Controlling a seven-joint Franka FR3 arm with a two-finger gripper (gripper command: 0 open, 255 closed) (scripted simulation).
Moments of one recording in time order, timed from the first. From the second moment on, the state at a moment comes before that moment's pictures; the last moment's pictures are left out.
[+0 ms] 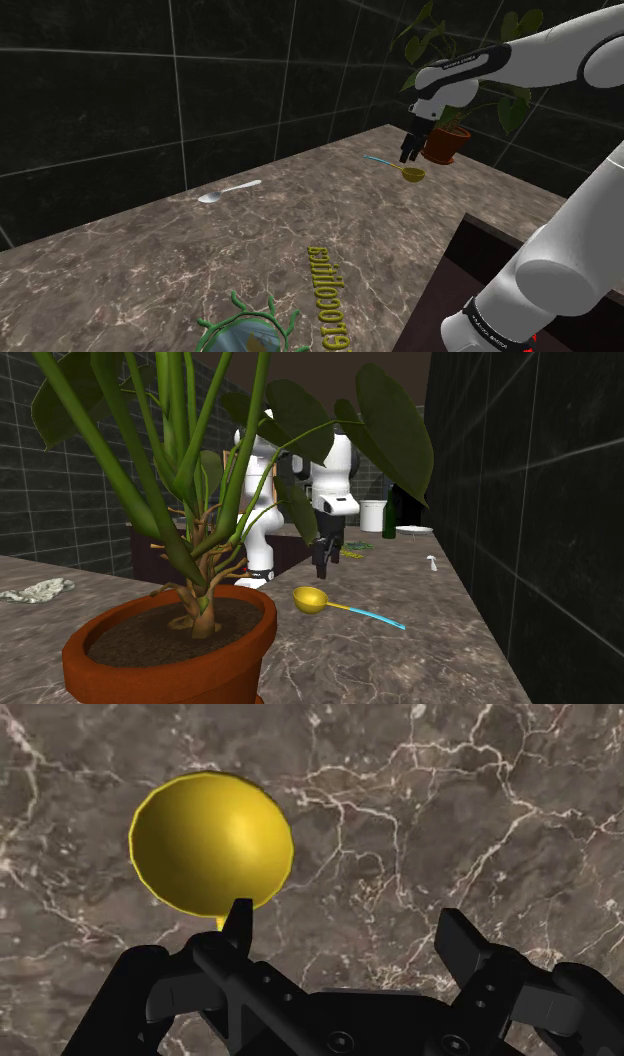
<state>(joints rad) -0.04 0.00 -0.49 -2.09 0.09 1.93 -0.65</state>
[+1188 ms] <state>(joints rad) -0.11 0.31 -0.49 -1.92 0.25 2.01 -0.85</state>
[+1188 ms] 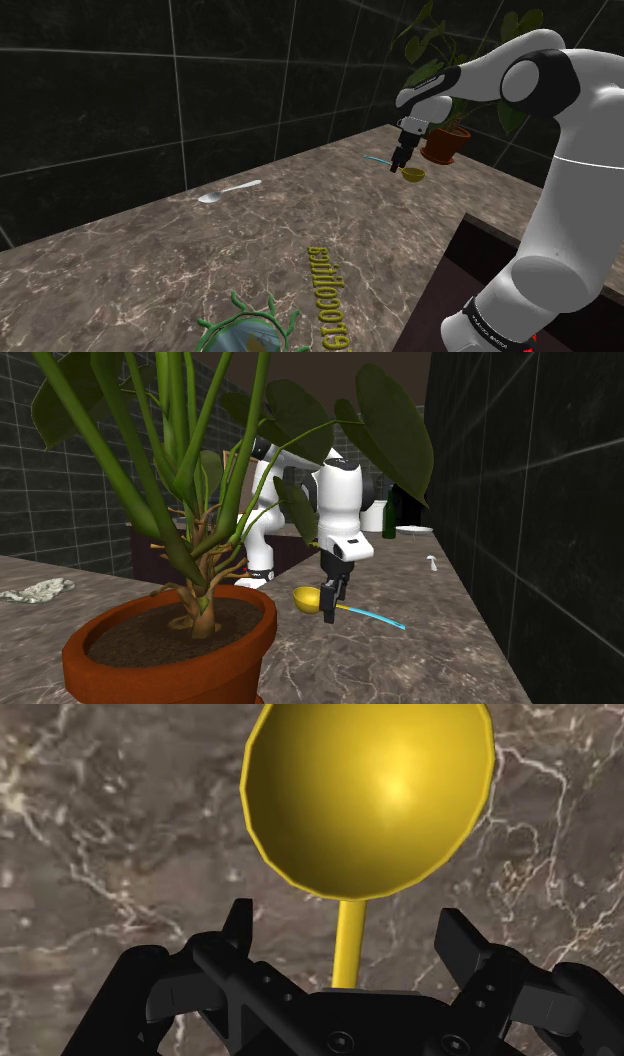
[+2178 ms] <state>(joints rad) -0.11 0.30 -0.49 -1.92 0.24 2.00 -0.85</state>
